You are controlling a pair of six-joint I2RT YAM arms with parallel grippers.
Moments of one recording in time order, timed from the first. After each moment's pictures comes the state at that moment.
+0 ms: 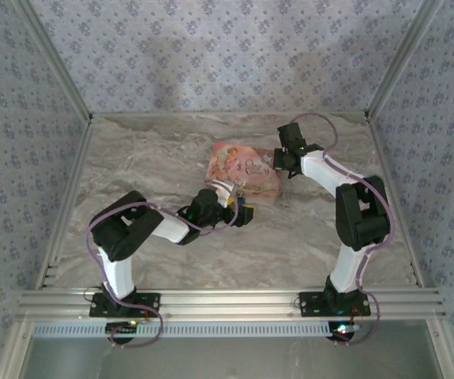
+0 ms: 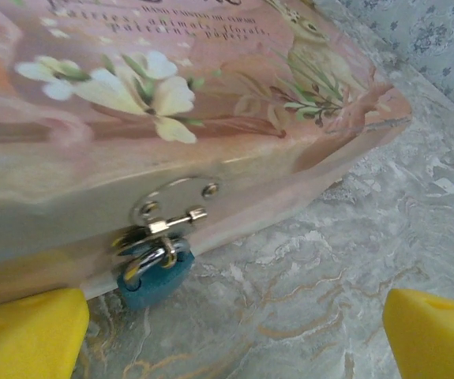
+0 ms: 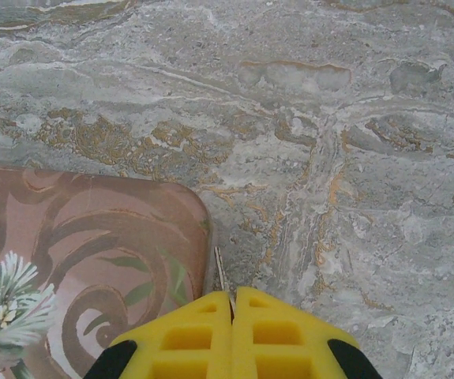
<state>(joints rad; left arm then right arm) -0.82 1.88 0.69 0.80 0.15 -0.42 0.32 1.83 1.31 -0.43 0.20 0.33</state>
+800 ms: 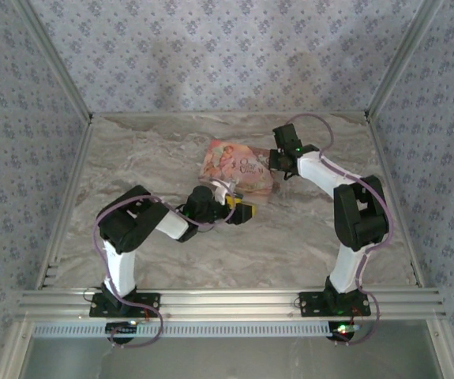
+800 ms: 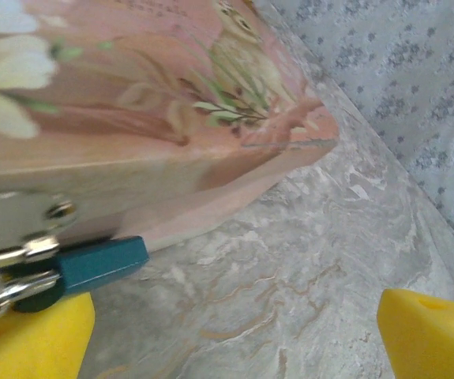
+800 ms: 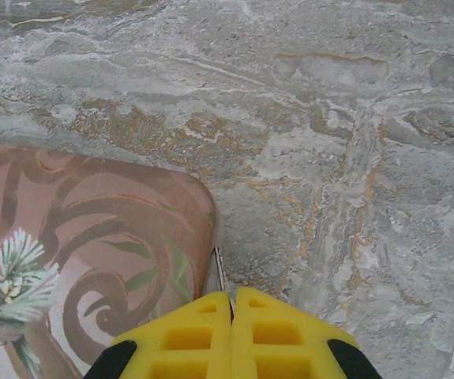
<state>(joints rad) -0.74 1.94 0.67 0.96 0.40 -0.59 0.35 1.83 1.31 -0.43 0.18 0.35</state>
